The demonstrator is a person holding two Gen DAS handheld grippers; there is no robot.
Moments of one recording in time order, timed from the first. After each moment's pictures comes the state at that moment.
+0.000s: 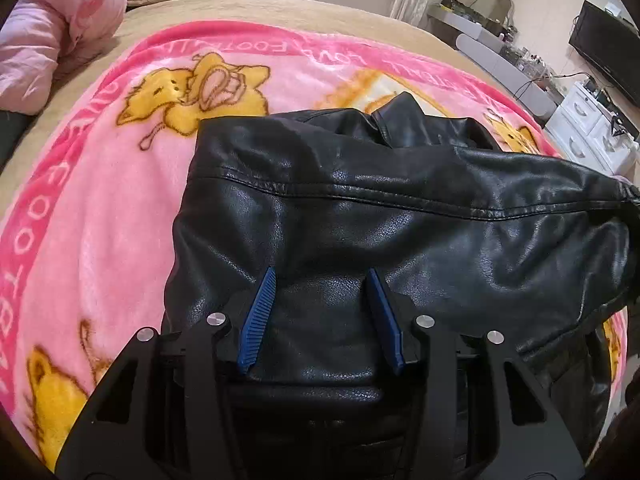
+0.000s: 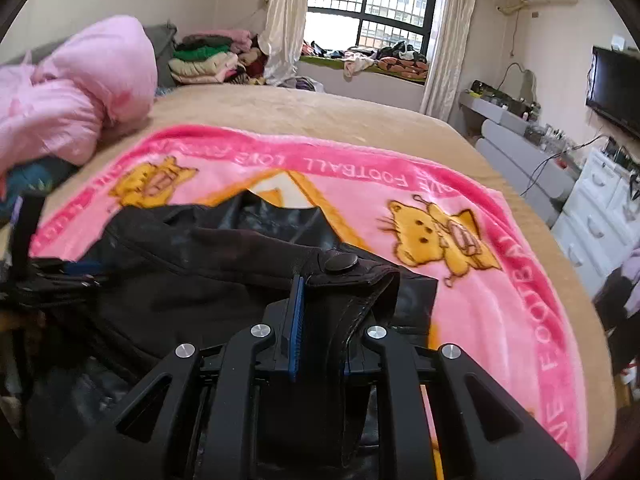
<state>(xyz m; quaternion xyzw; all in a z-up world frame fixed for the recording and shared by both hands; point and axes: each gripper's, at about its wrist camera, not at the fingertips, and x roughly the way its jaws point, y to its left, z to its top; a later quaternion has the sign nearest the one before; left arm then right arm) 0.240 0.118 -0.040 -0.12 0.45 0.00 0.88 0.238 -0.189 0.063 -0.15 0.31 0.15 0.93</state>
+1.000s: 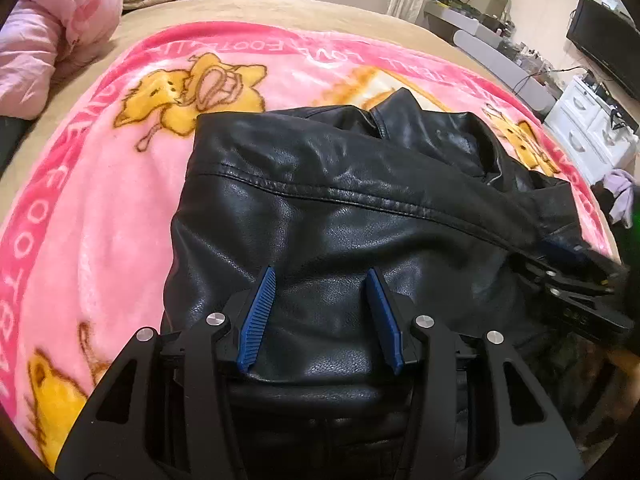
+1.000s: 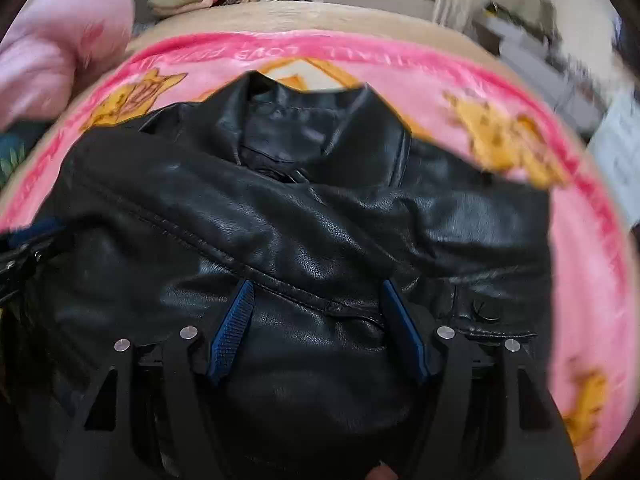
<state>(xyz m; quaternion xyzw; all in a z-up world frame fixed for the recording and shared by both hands) 0.243 0.114 -0.039 -0.11 0.45 0.00 0.88 0.296 -0.148 -0.041 -0.07 0.46 0.15 0.87</state>
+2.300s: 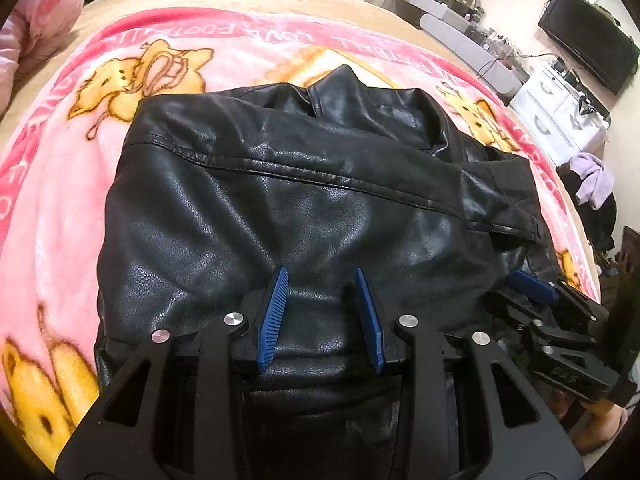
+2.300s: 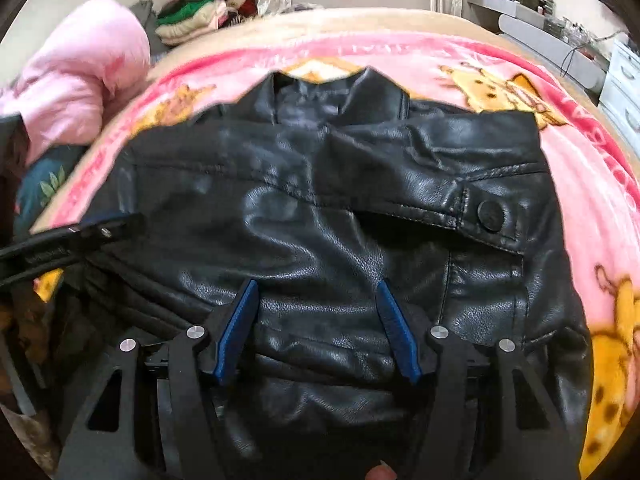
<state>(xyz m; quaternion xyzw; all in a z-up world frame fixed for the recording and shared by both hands) 0.237 0.086 -0.035 -0.13 0.48 -0.07 0.87 0.220 -0.167 -0.018 -0.02 0.45 0.19 0.87</state>
